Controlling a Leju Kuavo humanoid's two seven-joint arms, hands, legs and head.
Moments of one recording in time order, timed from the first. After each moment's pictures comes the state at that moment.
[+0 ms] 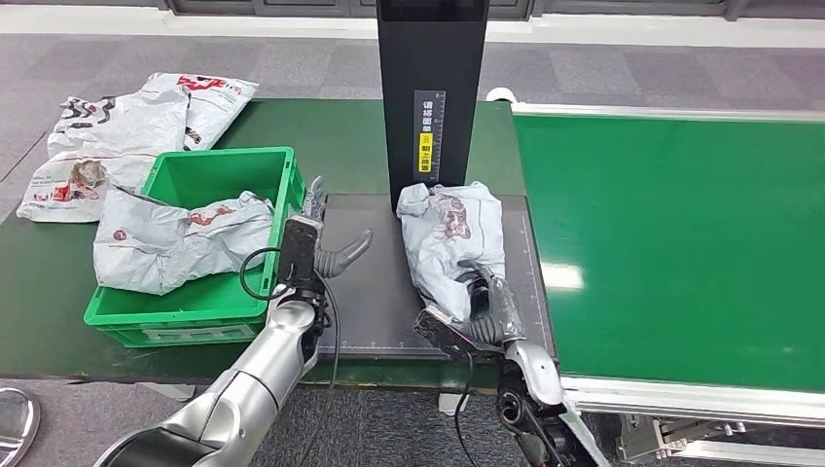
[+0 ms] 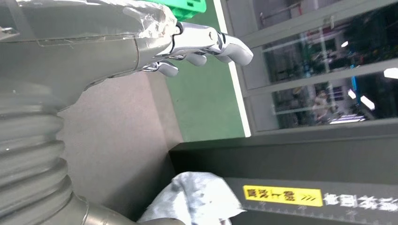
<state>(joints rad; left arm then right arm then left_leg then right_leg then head) -0.65 -0.27 -0.14 -0.57 -0.10 0.35 -0.63 -0.31 0.15 0.34 -0.82 0.94 -0.38 -0.15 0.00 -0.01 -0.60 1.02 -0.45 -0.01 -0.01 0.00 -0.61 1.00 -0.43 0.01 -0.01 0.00</state>
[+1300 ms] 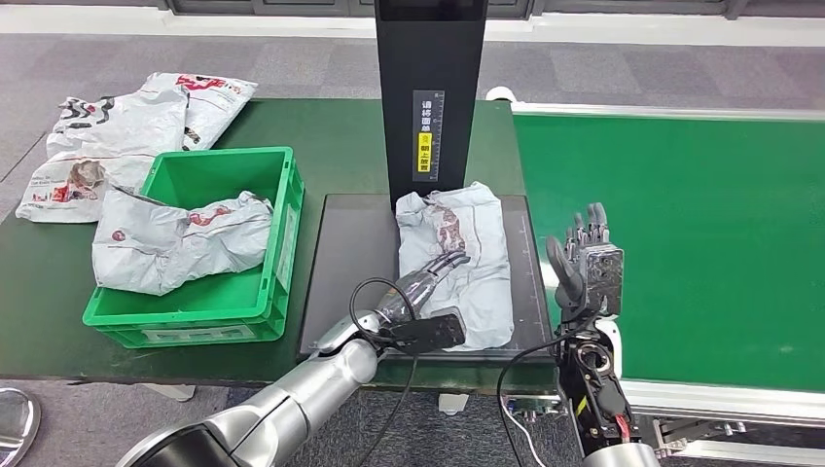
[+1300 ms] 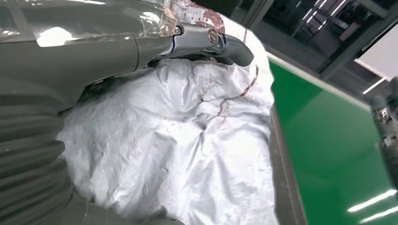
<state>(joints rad) -0.67 -0.33 -0.59 -0.44 -0.58 0.25 -0.44 -0.37 0.15 -0.04 -0.87 0.07 -0.22 -0.58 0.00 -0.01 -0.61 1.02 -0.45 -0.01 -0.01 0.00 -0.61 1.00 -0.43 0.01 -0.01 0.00</state>
